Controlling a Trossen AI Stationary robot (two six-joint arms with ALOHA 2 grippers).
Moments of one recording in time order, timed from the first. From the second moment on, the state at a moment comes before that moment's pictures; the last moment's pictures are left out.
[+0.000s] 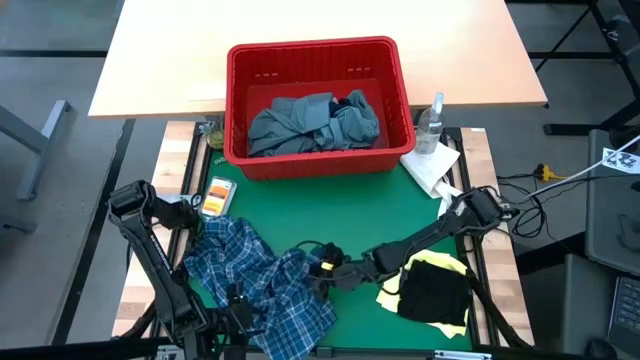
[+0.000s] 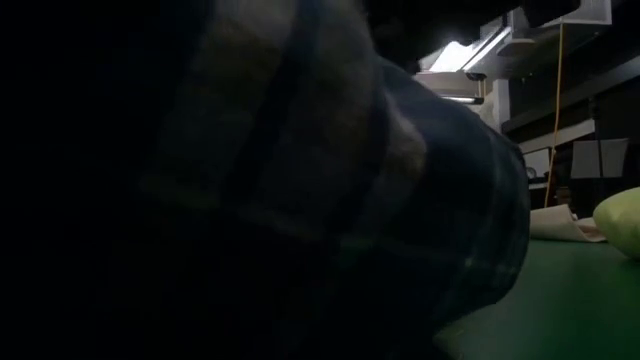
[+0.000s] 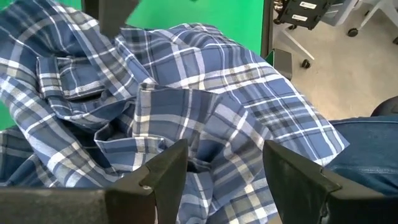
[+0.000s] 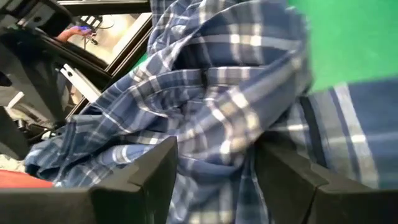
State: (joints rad) left arm -1.03 1.74 1.29 -0.62 -0.72 -1.12; right arm 0.44 1.98 1.21 0.24 0.34 1.04
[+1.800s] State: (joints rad) left arm -1.20 1.84 1.49 -1.13 -0.71 -1.51; right arm 0.33 2.09 1.47 0.39 0.08 0.42
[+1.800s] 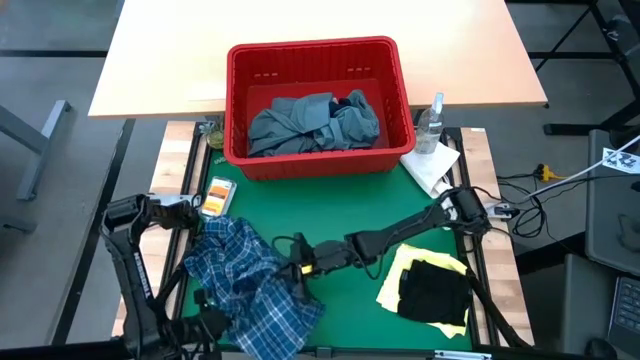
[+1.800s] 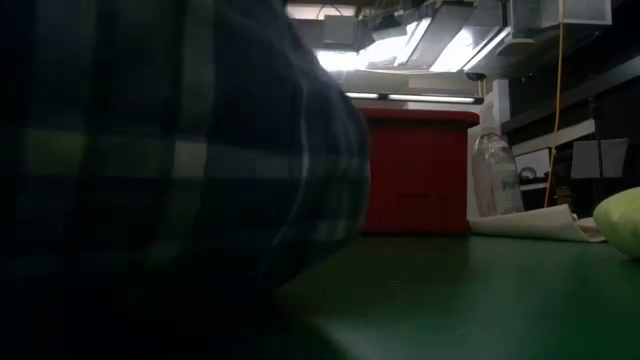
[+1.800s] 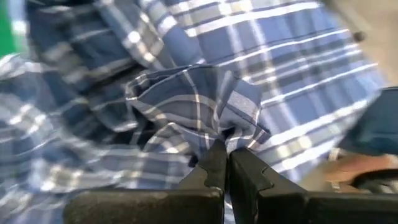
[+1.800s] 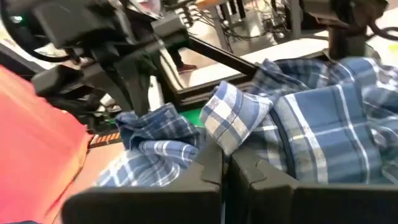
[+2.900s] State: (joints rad) left arm -1.18 1.84 1.22 -1.14 -0.38 -1.83; right arm 0.24 2.21 1.47 0.39 0.13 0.41
